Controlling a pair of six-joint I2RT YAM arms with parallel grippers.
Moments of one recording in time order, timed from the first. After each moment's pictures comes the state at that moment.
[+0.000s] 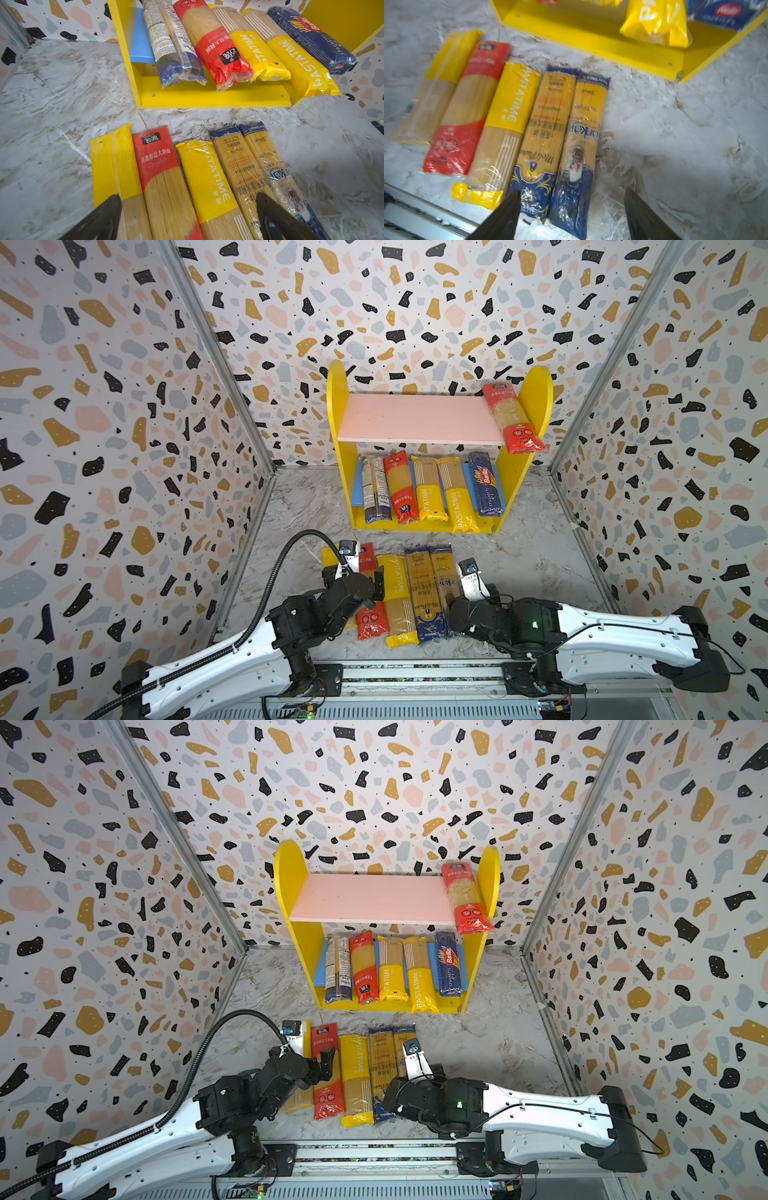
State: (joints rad) left arm -1.08 0.77 0.69 -0.60 -0.65 -0.66; right arm 1.40 1.04 0.85 -0.90 0.67 0.92
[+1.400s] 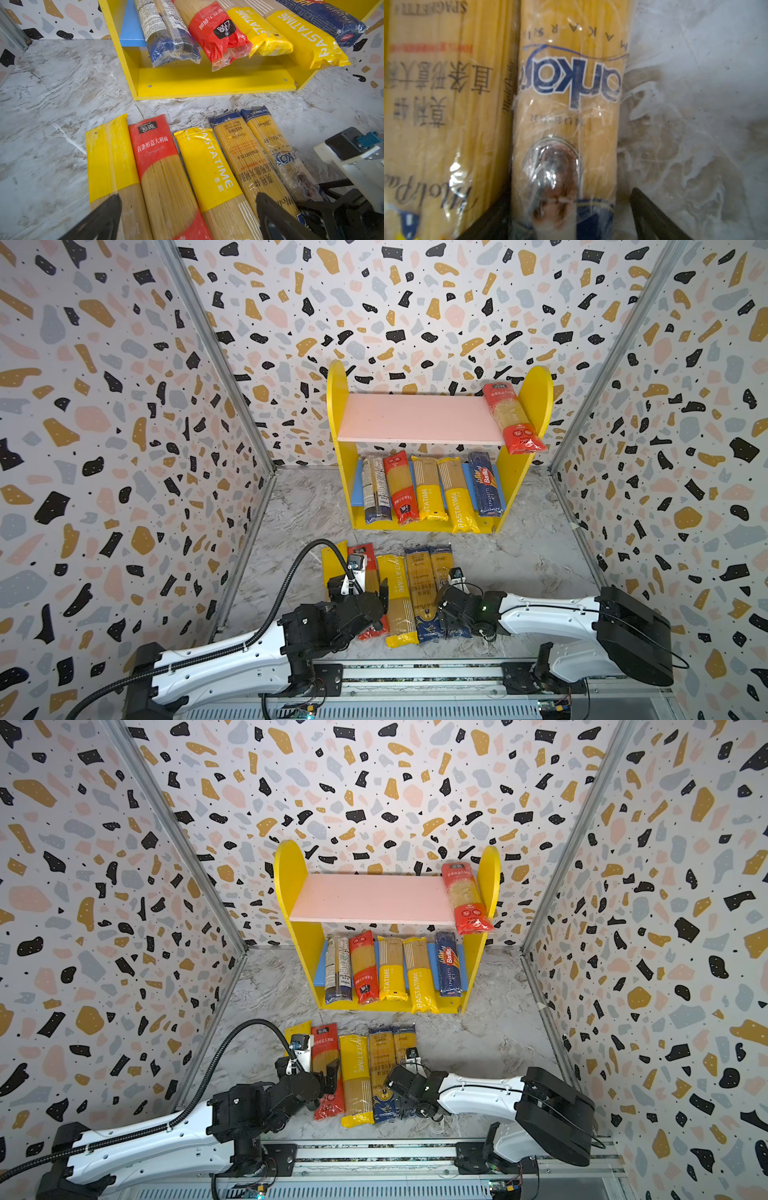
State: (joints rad) left arm -1.21 0.77 0.60 -0.60 -0.77 -0.74; right arm 1.11 1.39 0.61 -0.43 0.31 0.85
